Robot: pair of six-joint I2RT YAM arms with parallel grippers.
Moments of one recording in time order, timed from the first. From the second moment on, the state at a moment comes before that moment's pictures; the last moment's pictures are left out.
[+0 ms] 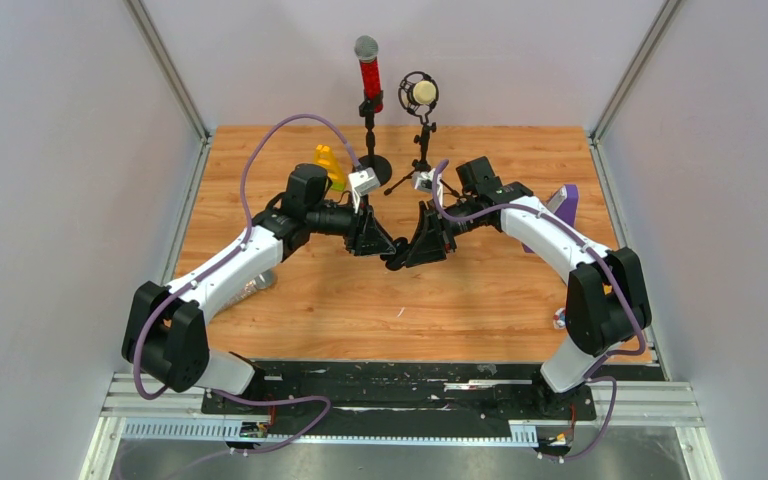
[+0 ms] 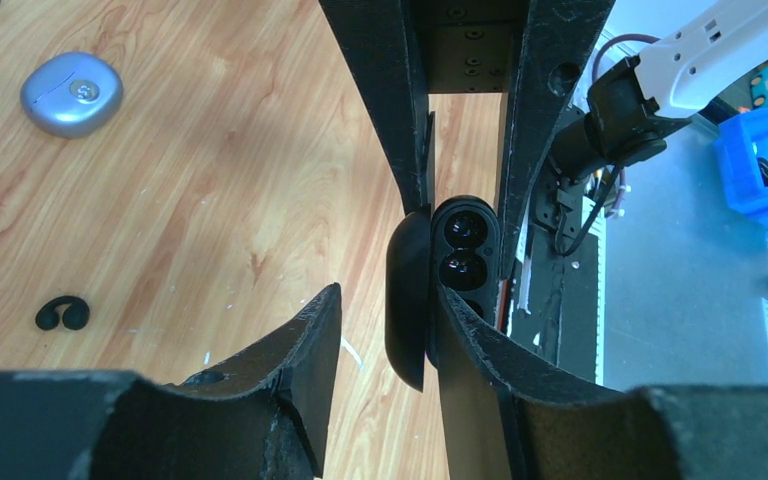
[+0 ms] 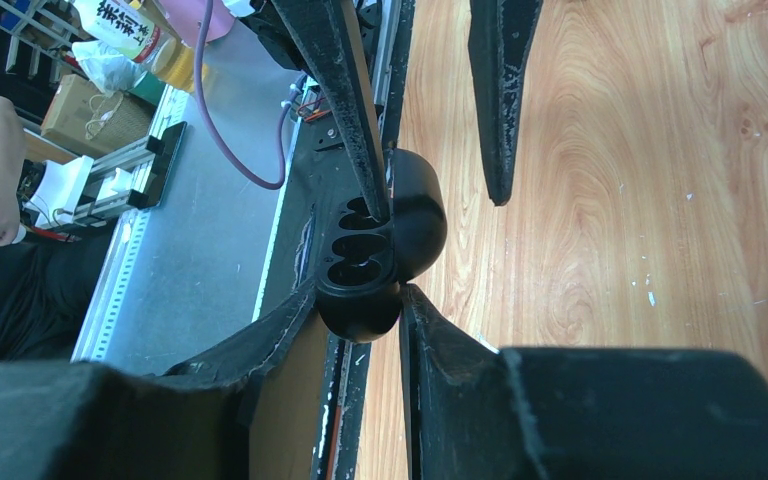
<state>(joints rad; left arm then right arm) -0.49 1.41 1.04 -0.15 0.94 -0.02 0.43 1.65 1.27 -0.64 -1.32 -0.42</state>
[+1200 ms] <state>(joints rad) -0.49 1.42 1.06 -0.15 1.01 -0.04 0.44 1.65 1.27 -0.65 -1.33 -0.42</state>
